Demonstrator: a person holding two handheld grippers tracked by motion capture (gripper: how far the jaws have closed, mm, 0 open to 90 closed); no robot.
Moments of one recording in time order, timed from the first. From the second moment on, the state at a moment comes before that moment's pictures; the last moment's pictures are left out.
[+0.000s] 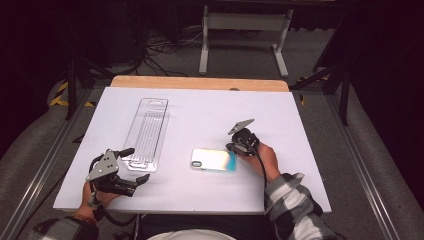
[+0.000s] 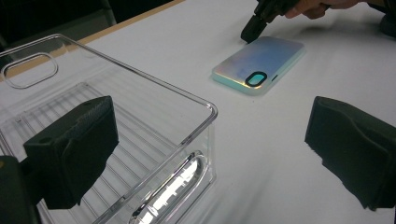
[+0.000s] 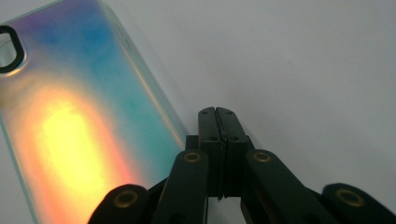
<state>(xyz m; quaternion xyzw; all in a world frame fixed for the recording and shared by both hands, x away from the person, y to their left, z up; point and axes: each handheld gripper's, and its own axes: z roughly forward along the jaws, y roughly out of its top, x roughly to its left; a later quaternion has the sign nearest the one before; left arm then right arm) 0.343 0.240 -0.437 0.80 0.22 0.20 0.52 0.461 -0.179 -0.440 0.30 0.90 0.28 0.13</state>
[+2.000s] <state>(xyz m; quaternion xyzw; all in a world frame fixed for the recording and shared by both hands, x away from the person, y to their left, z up) 0.343 0.236 -0.438 0.81 0.21 0.20 0.51 0.466 -0.063 -0.438 0.12 0.98 0.13 0.04</state>
